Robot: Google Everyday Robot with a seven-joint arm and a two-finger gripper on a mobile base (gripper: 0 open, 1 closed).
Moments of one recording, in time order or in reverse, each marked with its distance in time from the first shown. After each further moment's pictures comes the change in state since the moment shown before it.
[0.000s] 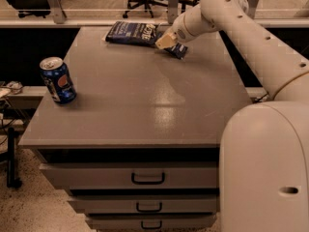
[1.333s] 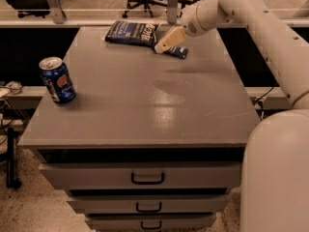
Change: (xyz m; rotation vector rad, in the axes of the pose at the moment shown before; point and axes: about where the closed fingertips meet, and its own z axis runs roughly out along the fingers) arm -0.023 0.009 -0.046 -0.056 -0.120 -0.051
